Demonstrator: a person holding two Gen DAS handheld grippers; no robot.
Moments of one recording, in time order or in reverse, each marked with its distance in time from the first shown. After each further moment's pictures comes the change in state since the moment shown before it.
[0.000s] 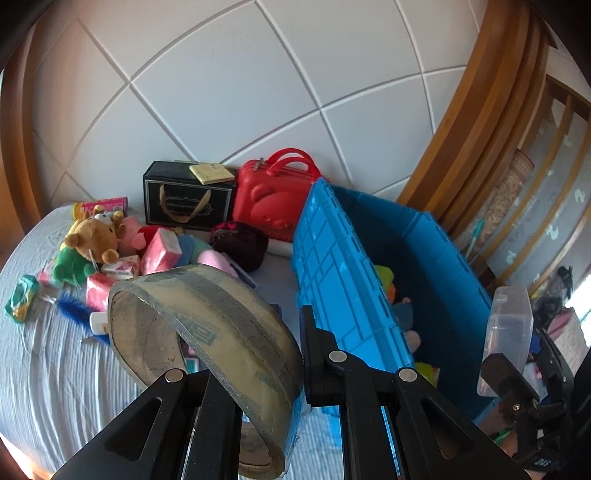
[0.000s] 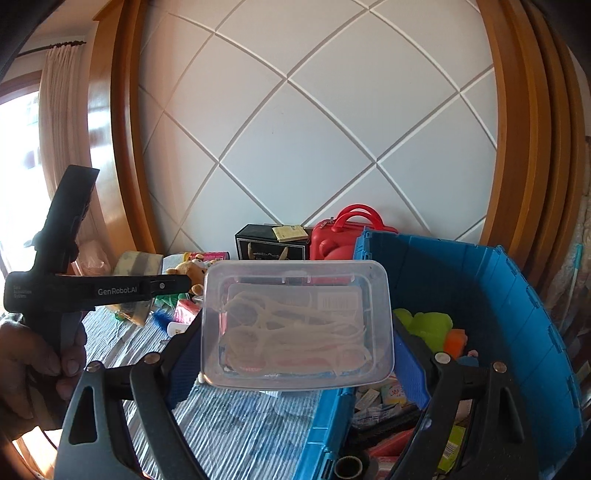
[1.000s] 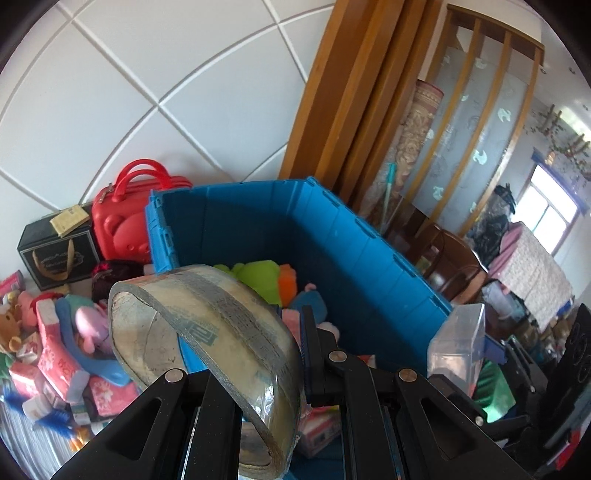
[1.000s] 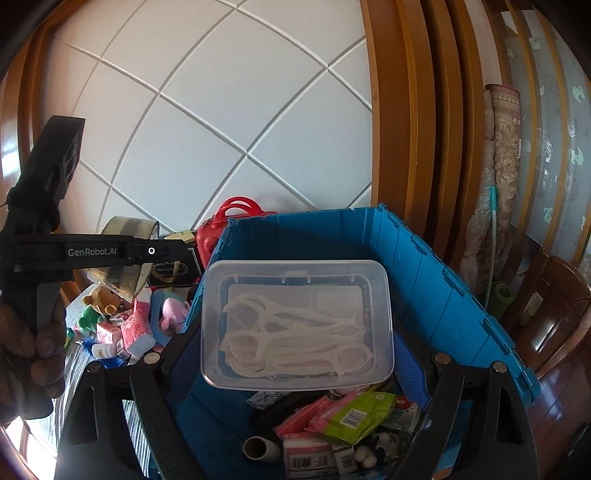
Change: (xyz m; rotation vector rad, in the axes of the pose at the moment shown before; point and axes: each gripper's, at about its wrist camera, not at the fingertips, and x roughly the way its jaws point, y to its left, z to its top) left arm 0.076 -0.190 0.029 0.308 0.091 -0.270; right arm -0.035 -0.137 -0.030 0.206 0.024 -0.300
